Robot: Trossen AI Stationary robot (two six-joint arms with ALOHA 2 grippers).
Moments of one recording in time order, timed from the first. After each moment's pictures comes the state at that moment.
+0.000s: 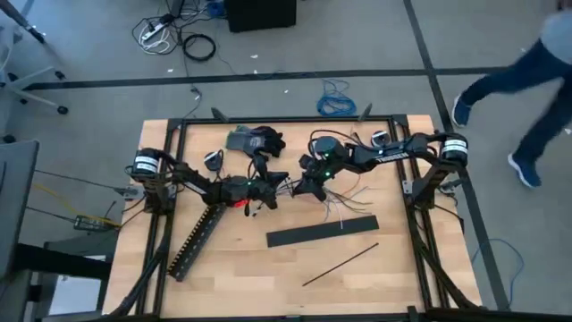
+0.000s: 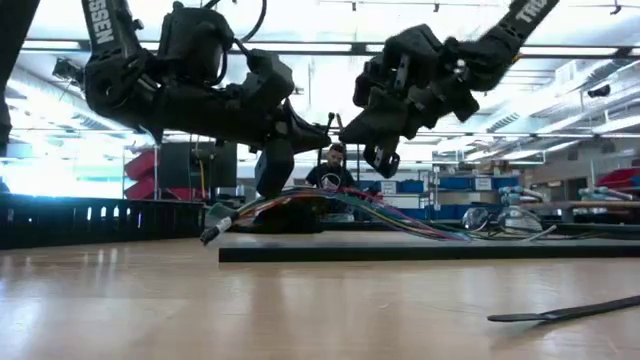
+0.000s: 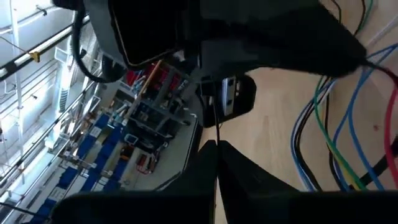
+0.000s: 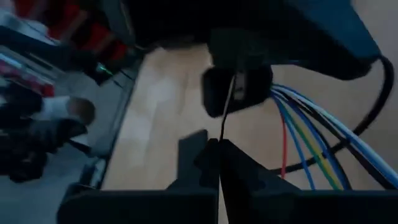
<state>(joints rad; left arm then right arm) -0.02 1.82 0.58 1.19 -0.51 0.91 -0.27 1.66 0.79 0.45 -0.68 0.42</state>
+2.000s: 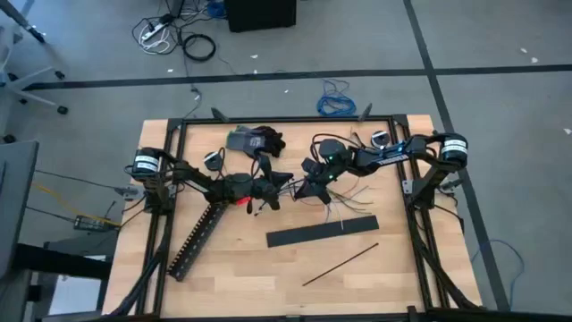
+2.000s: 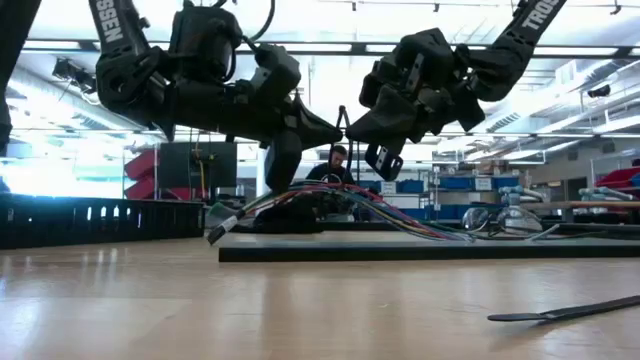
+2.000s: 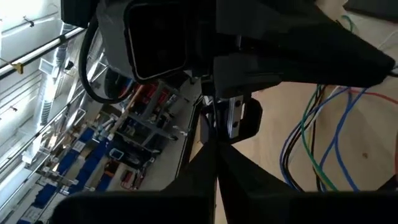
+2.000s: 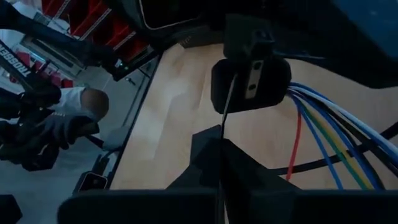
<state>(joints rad) 0.00 1.82 0.63 1.15 -0.39 0.88 -0.26 1.67 0.77 0.48 -0.71 0.39</state>
